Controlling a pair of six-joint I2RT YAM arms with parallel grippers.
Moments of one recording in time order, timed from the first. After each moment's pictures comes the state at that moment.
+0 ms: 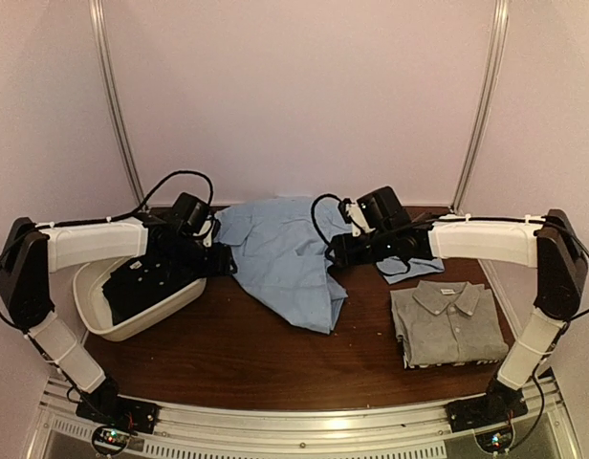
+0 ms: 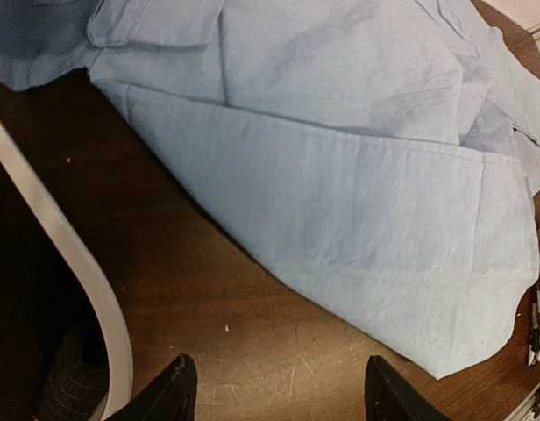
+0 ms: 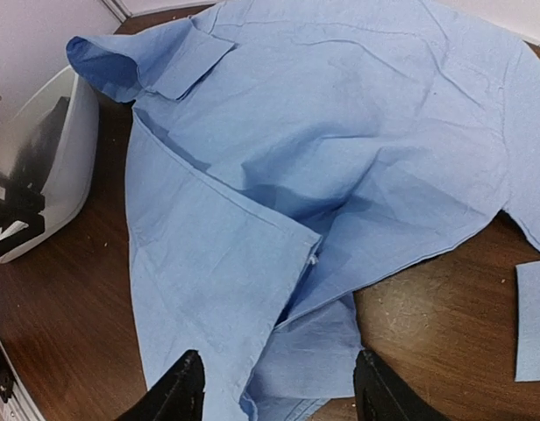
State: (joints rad) left arm -0.55 1.61 1.13 -0.46 0.07 -0.50; right arm 0.68 1.68 1.21 -0.24 -0.03 0.40
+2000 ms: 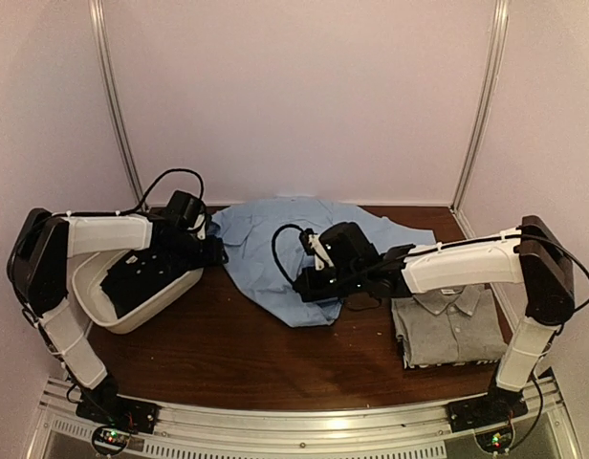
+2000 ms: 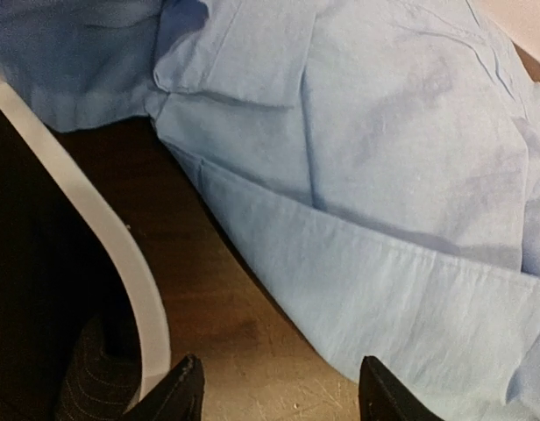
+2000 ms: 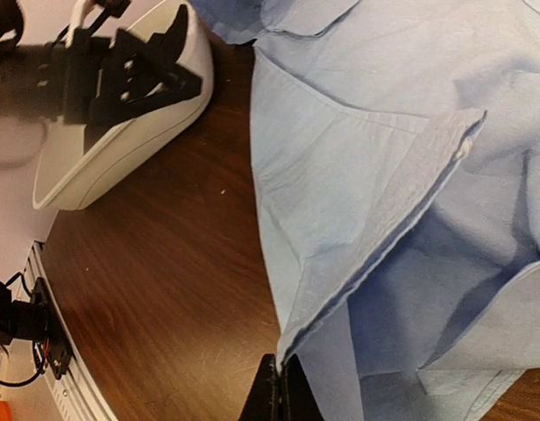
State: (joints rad) left arm -0.44 1.70 1.11 -0.35 0.05 -0.46; right arm 0.94 1.76 1.14 -0.03 -0.04 0.60
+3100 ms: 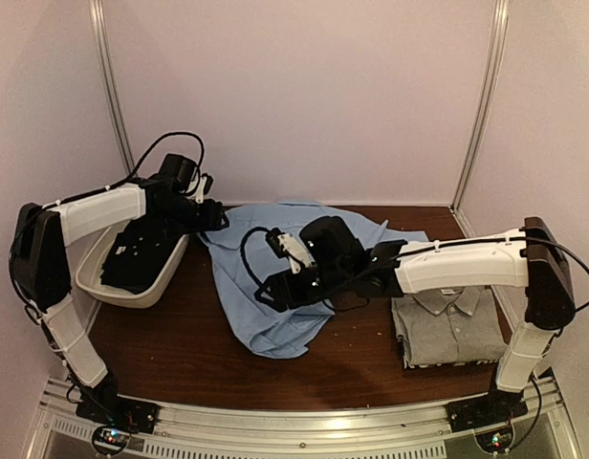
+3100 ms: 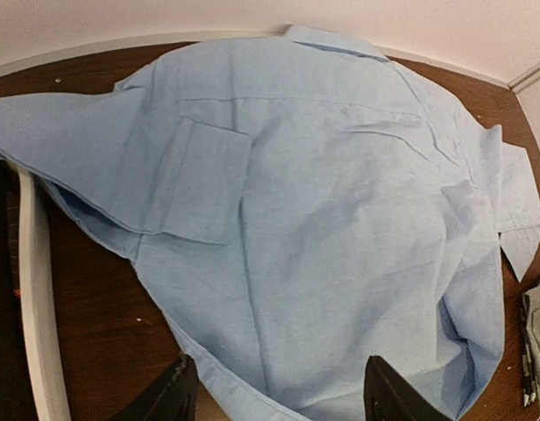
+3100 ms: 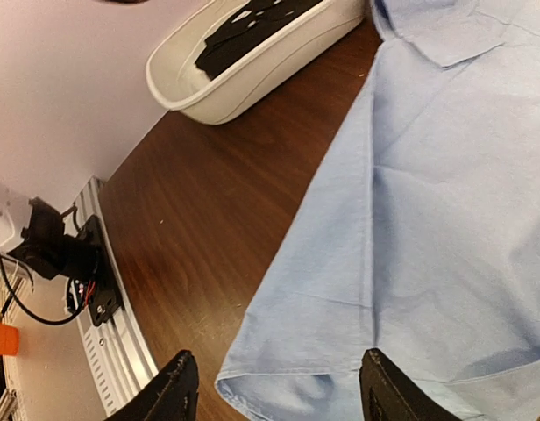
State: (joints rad) left arm -0.37 1.76 1.42 -0.49 0.14 -0.30; right arm 1.05 1.79 1.29 -0.09 -0.16 0.46
